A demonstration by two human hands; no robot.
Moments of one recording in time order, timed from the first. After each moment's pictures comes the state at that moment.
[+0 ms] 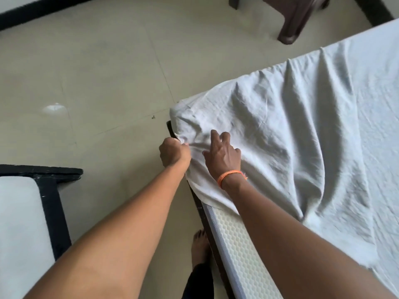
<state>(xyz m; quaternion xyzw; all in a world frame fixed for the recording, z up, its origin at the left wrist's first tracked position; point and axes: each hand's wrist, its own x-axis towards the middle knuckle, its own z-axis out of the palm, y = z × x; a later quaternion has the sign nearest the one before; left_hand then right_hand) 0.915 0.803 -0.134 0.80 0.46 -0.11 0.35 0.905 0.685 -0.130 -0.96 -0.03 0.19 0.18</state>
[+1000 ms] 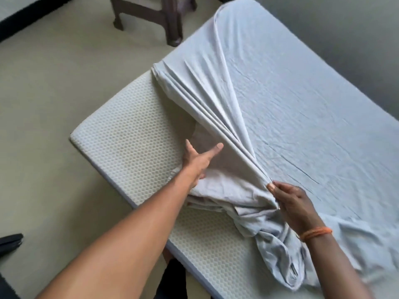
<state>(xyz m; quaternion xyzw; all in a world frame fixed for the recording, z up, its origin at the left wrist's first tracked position) 0.830 0.517 -0.071 0.71 0.22 -0.40 0.54 0.650 0.311 -0.048 -0.62 0.38 0.09 0.68</state>
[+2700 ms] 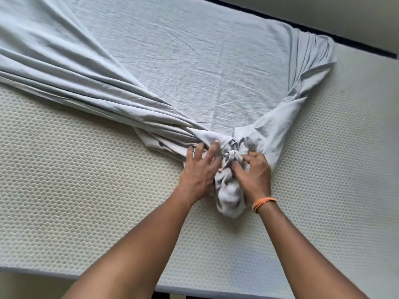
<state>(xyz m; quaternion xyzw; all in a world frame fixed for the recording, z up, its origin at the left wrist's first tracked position) 0.602 0.292 -0.144 0.76 -0.63 -0.17 0.05 0.471 0.196 -0.107 -0.76 0.58 -0.09 0.30</state>
